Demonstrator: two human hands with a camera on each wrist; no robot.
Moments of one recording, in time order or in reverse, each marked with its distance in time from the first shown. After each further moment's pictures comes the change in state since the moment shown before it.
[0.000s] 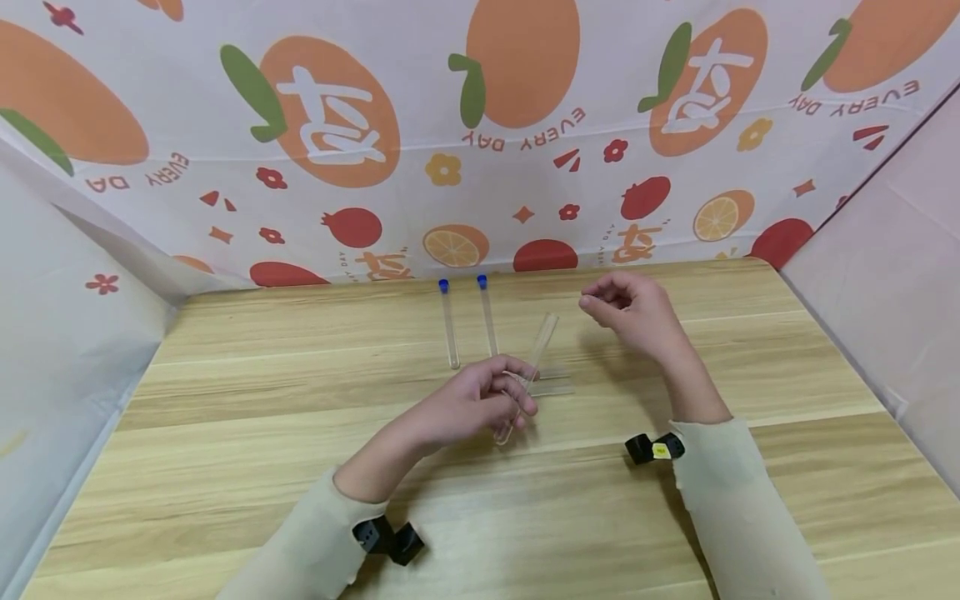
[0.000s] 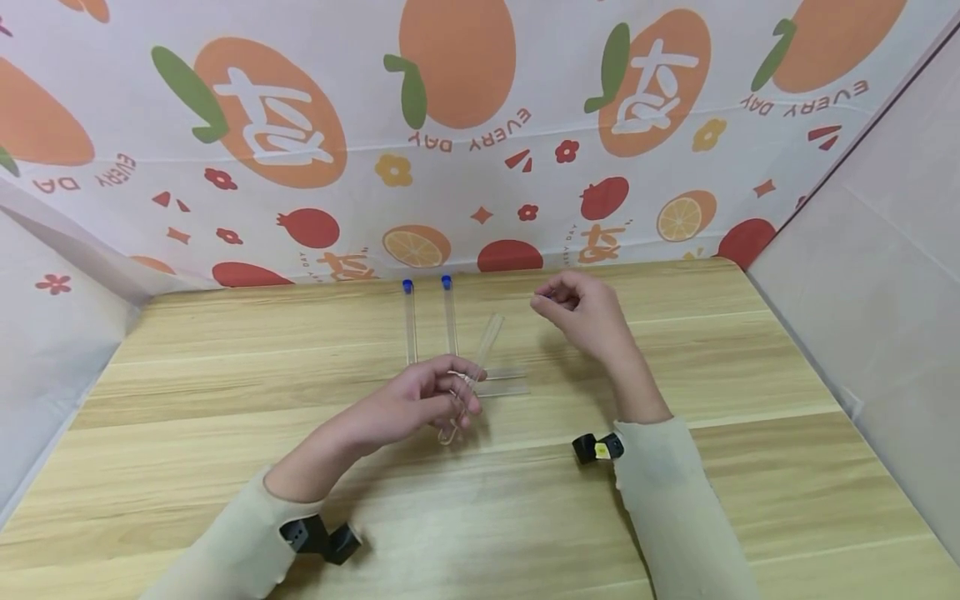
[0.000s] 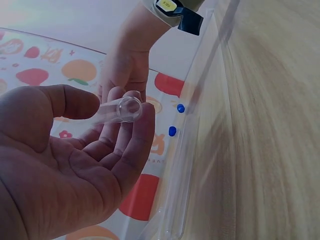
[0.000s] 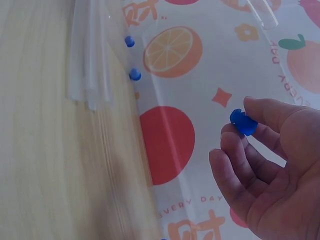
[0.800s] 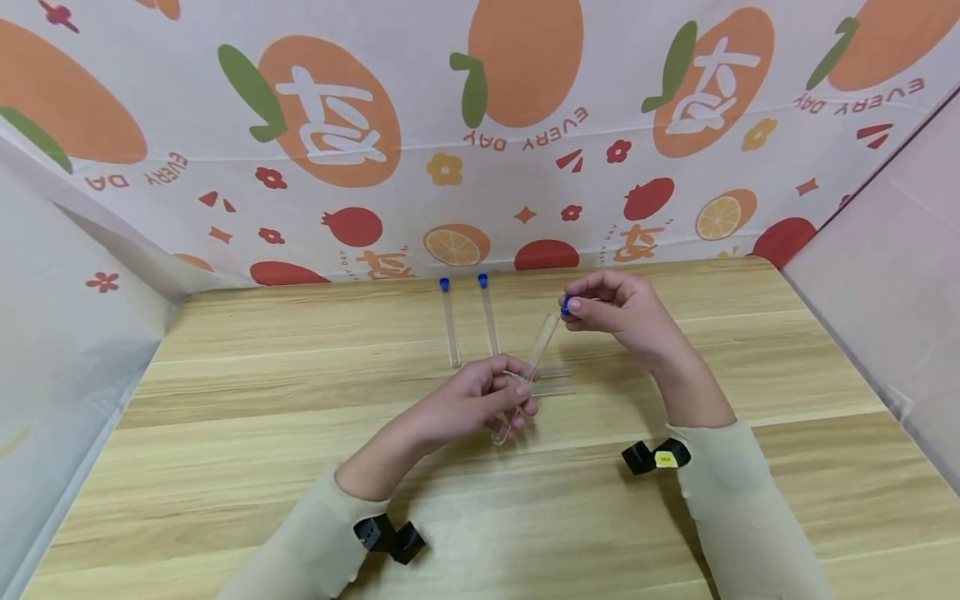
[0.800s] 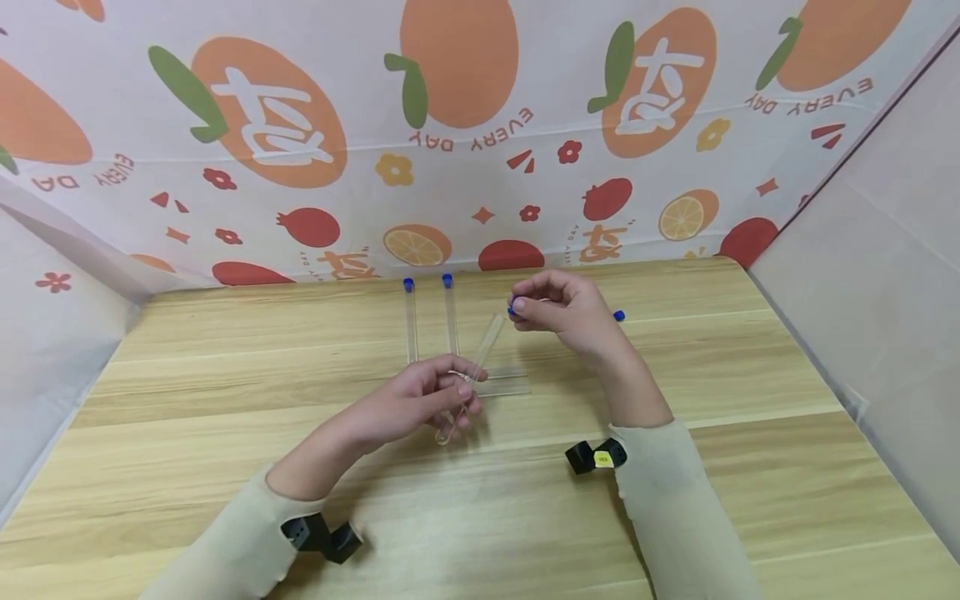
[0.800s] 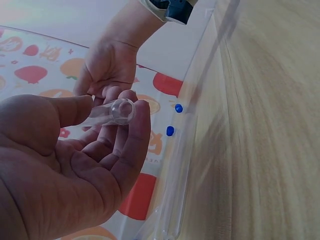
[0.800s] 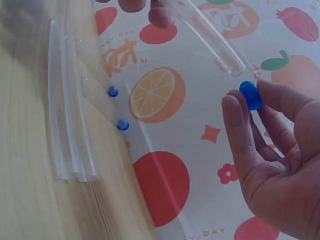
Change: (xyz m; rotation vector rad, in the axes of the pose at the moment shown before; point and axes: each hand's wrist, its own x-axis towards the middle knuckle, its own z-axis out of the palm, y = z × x) left_hand 0.003 0.001 -0.003 -0.072 -0.004 -0.050; right_hand -0.002 -0.024 0.003 0.618 -0.237 -0.004
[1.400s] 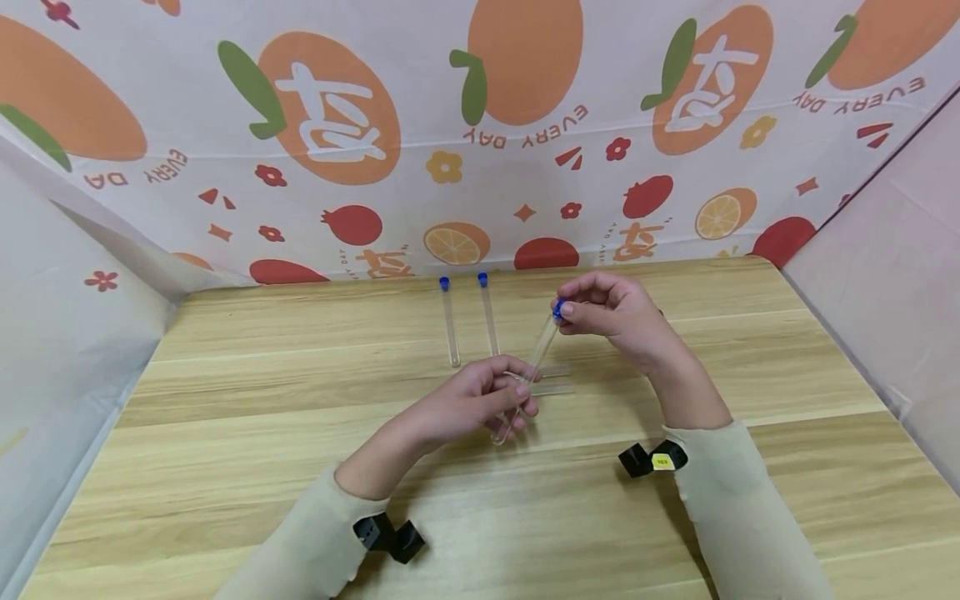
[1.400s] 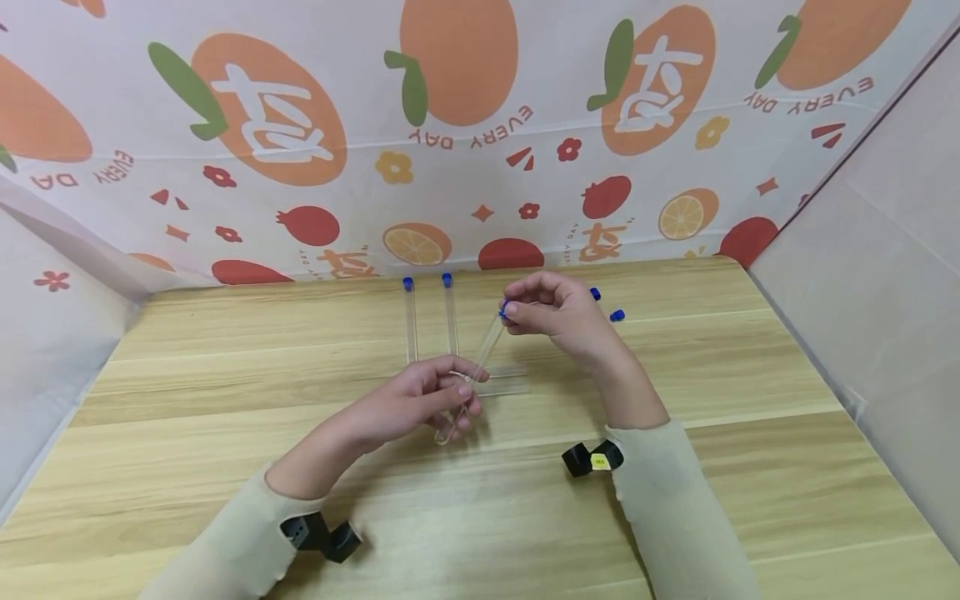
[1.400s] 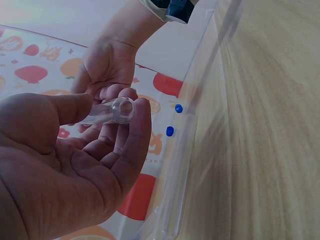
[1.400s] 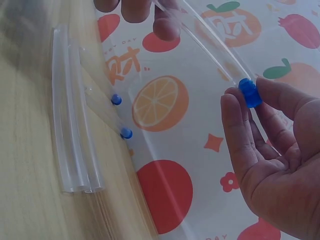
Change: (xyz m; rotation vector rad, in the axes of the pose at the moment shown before) left_hand 0.002 -0.003 0.001 0.003 -0.017 0.004; right_hand -0.001 0.000 0.007 0.018 -0.038 0.022
